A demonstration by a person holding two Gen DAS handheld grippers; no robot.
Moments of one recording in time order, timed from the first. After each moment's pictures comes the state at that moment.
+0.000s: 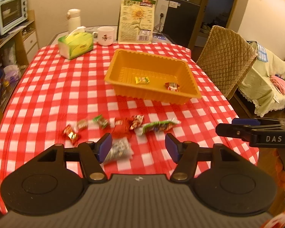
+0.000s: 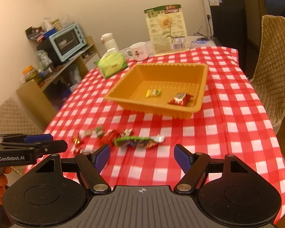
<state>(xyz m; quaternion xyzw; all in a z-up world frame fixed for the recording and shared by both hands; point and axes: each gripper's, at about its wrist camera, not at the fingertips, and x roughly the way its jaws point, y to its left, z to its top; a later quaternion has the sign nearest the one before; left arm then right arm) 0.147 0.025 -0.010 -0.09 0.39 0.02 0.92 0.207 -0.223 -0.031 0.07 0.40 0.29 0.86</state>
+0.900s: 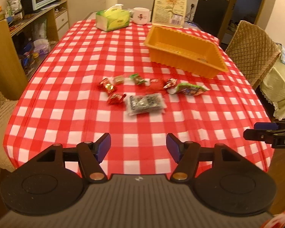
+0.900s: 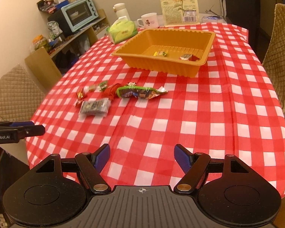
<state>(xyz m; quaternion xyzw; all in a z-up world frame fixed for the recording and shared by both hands) 0.069 0.043 -0.050 -0.11 0.42 0.11 0.89 0.169 -0.239 -0.083 0.02 0.45 0.33 0.83</state>
